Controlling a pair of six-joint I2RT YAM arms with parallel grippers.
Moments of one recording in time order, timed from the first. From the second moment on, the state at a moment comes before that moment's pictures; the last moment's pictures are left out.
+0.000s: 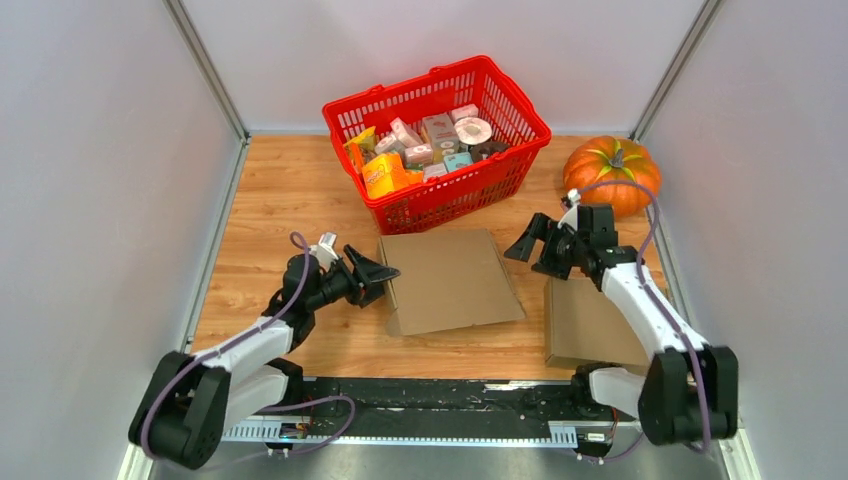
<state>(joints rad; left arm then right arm) -0.34 1.10 0.21 0.55 0.56 -1.25 0.07 1.23 0.69 -0.34 -0.54 0.55</state>
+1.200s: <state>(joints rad) -0.29 0.57 0.16 -0.17 0.68 -1.79 1.41 1.21 0.97 -0.45 0.24 -0.45</state>
